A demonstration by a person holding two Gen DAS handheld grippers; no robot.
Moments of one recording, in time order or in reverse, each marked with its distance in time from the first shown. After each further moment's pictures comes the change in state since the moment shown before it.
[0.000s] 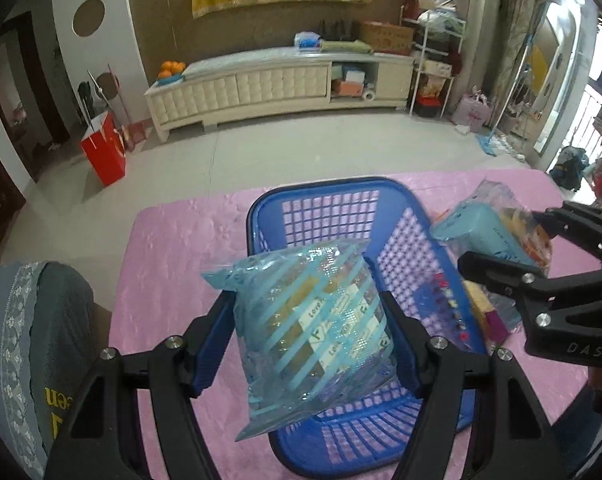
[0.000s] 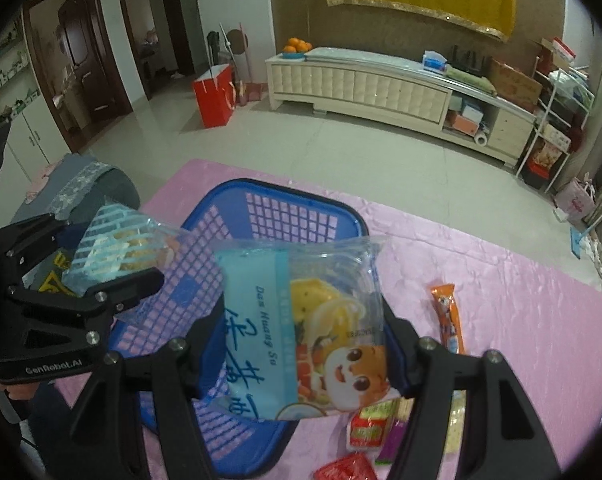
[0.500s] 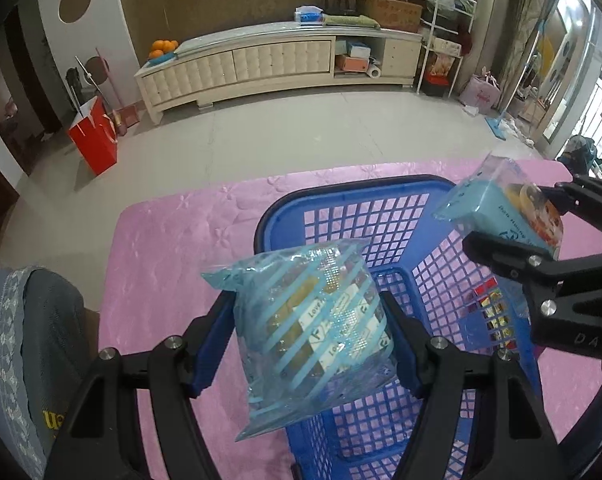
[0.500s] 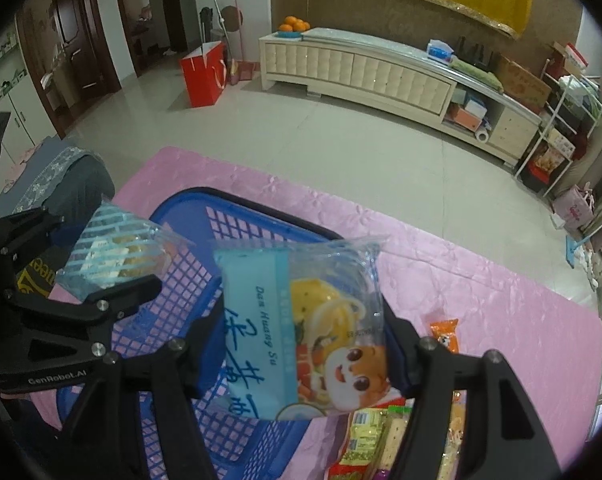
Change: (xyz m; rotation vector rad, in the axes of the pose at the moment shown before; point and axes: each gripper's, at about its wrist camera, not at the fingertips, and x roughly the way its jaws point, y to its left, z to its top) left arm 0.069 0.019 0.032 0.008 0.086 -0.012; right arm 0.053 -0.007 0.033 -0.035 0.070 -0.040
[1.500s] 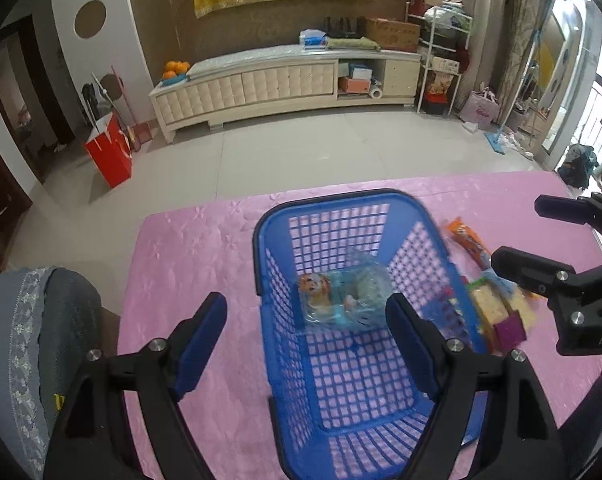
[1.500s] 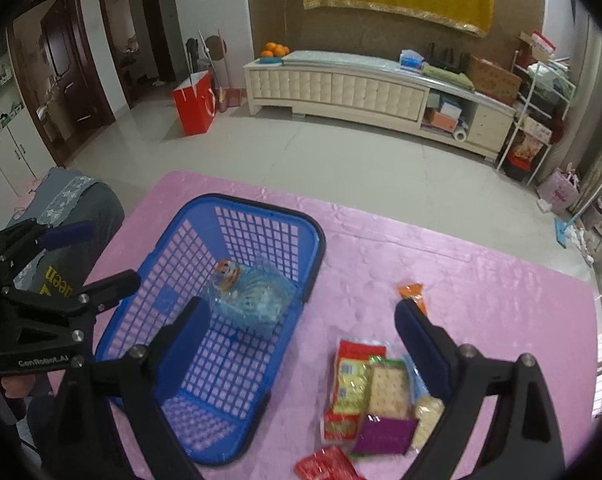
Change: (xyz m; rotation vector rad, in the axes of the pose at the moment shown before) left arm -0.081 -0.032 -0.019 0.003 -0.086 0.039; right arm -0.091 -0.019 -0.034 0.091 -0.084 -0.007
